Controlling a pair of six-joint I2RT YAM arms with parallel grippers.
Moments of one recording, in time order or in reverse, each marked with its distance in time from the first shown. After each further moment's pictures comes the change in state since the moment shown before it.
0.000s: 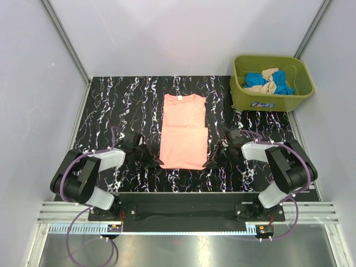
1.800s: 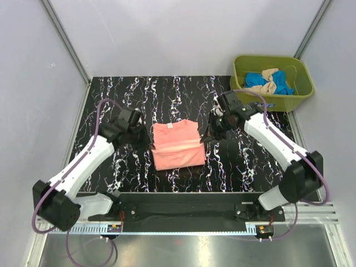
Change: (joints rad) left arm -0.144 -0.310 0.530 -0.805 -0.340 0.168; right arm 0.111 -0.129 0.689 -0.764 0.154 -0.249
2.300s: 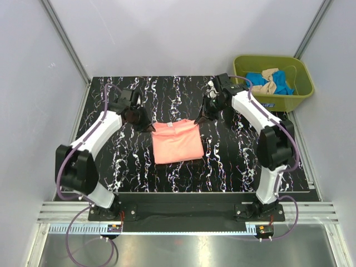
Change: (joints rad) left arm 0.201 0.362 0.210 0.121 0.122 0.129; right arm -0.114 0.424 0.375 0.019 -0.129 -0.115
